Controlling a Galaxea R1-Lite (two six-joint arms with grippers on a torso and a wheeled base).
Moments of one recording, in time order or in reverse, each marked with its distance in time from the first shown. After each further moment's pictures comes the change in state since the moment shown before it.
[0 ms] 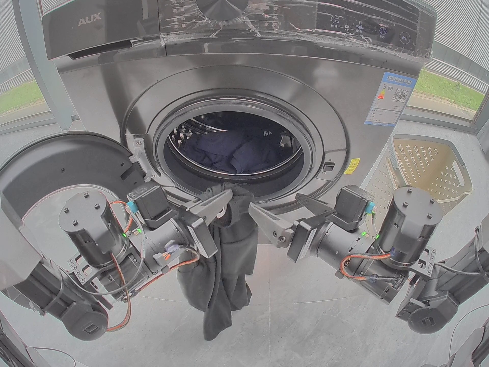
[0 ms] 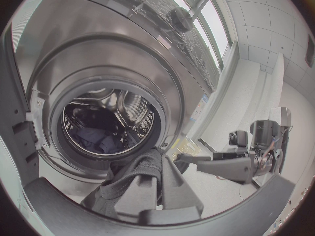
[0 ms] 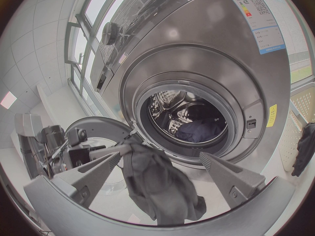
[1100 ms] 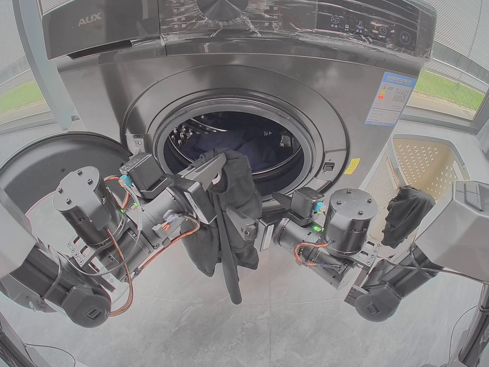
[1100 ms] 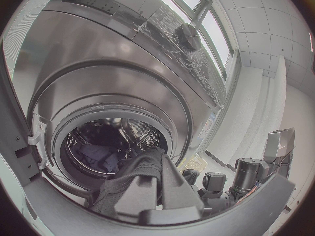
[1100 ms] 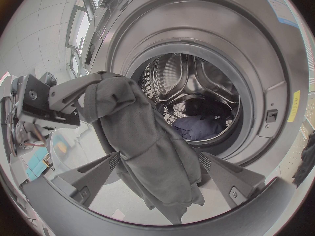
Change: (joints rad) left arm 0.017 -0.006 -0.114 0.000 0.069 0.000; right arm -0.046 0.259 -0.214 -0.016 0.010 -0.109
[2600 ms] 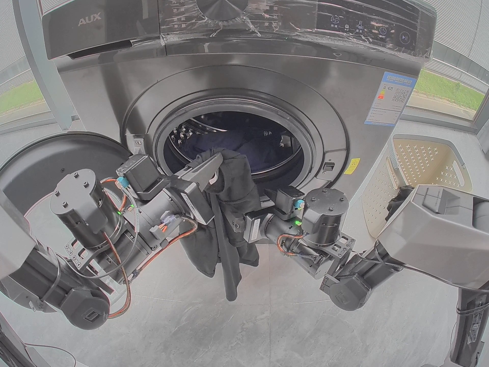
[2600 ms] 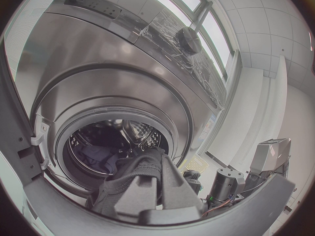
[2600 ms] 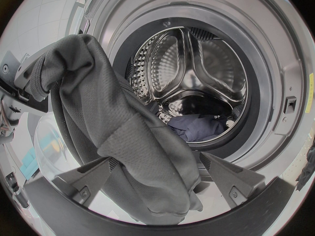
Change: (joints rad) left arm 0.000 -0.004 0.019 -0.025 0.014 0.000; right arm -0.043 0.164 -0.174 -0.001 0.011 -0.030
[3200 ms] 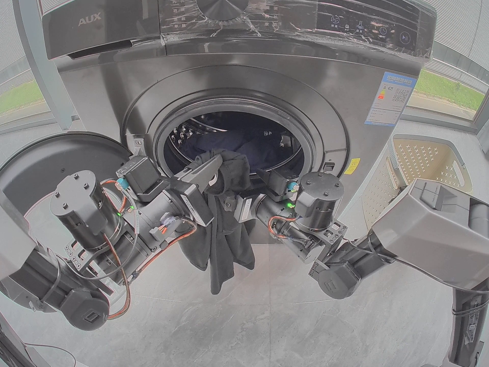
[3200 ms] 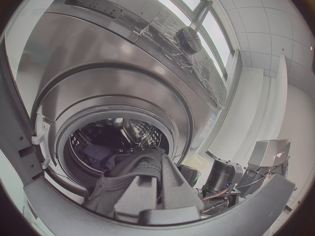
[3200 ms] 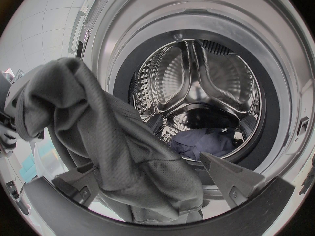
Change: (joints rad) left arm 0.000 0.000 0.008 -0.003 0.001 0.003; right arm -0.001 0.031 -0.146 0.002 0.011 0.000
